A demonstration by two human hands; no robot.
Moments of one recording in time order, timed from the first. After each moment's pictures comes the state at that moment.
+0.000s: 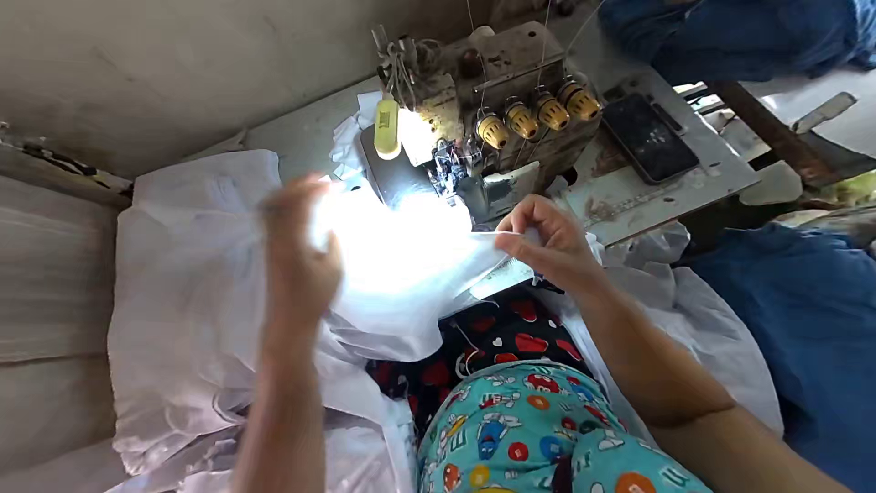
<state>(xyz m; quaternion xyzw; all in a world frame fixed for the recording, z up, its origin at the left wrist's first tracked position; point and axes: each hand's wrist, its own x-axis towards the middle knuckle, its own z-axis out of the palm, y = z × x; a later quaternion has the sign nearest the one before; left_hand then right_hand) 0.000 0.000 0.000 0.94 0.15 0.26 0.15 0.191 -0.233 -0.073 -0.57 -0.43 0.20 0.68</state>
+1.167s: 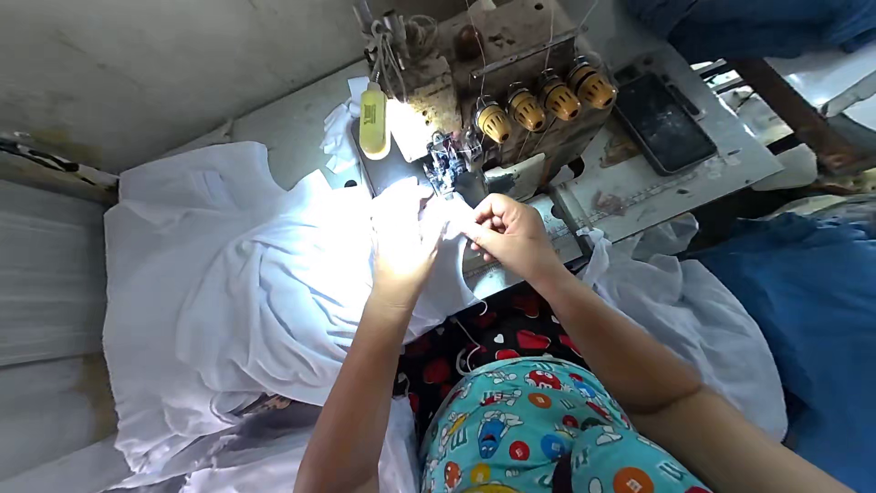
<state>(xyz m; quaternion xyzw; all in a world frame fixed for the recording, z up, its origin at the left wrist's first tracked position) 0.074 -0.051 -0.071 0.91 0.20 0.24 0.27 0.181 -0.195 -0.085 -0.68 -0.34 0.23 0.61</state>
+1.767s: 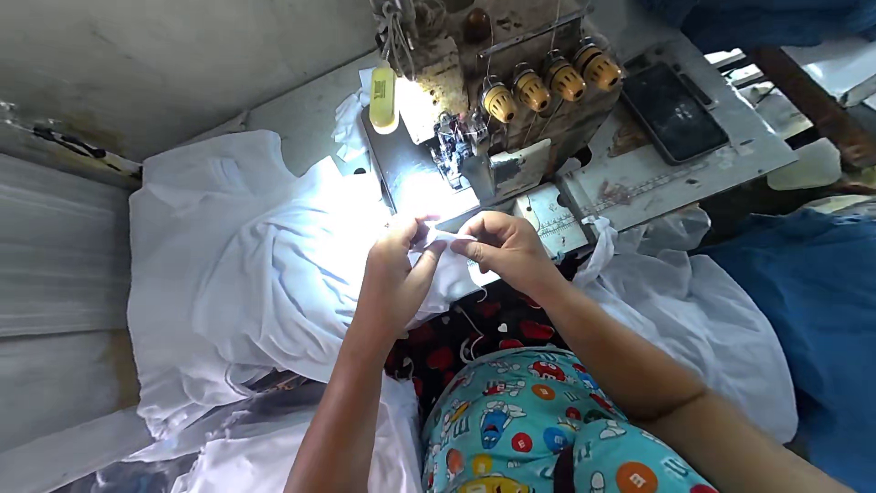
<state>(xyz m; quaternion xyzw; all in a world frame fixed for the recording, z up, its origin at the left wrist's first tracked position) 0.021 -0.071 -0.039 0.90 0.15 0.21 0.36 0.151 -0.207 -0.086 -0.57 -0.37 0.28 0.68</state>
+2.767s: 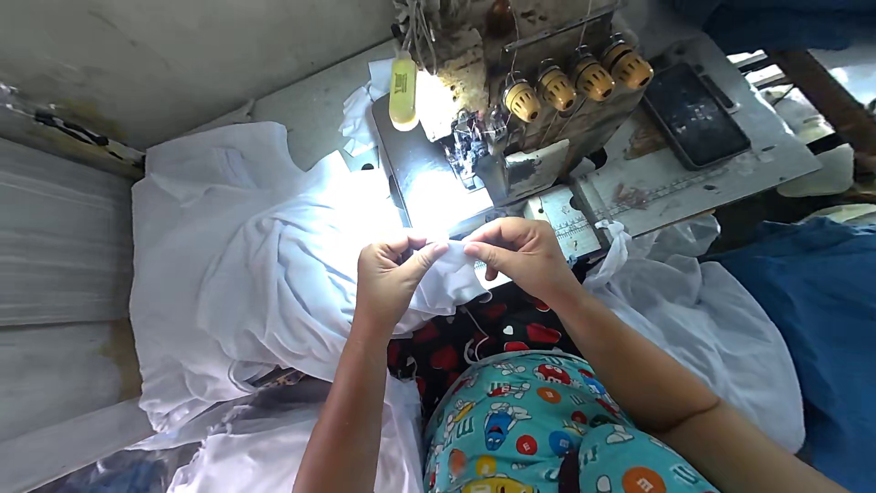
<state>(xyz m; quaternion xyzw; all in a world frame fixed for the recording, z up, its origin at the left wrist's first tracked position) 0.011 -0.065 -0.049 0.76 0.25 0.24 0.55 0.152 -0.205 -0.086 -0.55 -0.38 0.28 0.69</state>
